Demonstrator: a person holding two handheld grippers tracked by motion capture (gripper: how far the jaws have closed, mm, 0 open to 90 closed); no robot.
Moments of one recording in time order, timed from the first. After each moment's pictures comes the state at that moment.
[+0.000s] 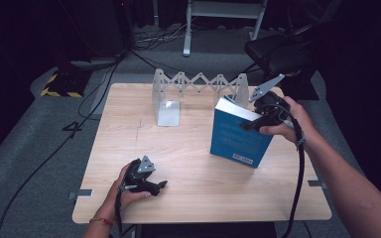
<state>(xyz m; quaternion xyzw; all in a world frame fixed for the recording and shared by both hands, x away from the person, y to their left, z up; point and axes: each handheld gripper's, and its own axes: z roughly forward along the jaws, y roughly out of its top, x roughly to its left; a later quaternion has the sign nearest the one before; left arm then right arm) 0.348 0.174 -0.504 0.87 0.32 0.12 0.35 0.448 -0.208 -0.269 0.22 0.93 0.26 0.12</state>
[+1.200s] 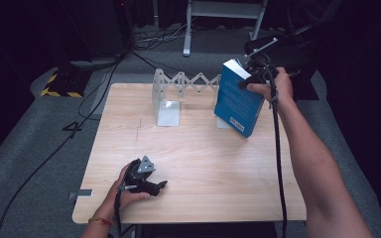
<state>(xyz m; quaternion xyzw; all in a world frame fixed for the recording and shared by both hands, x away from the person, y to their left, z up) 0.348 0.174 -0.504 0.87 0.32 0.12 0.35 0.571 -0.198 -0.267 0.41 0.86 0.26 0.17</state>
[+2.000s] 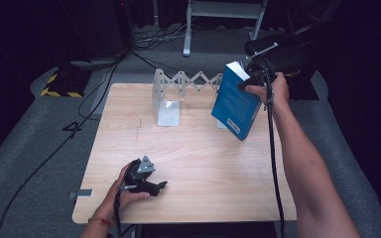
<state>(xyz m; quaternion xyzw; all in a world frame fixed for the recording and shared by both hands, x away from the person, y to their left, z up) 0.348 0.175 -0.504 0.87 0.32 0.12 0.35 0.574 -0.206 -0.283 0.46 0.83 0.27 0.17</state>
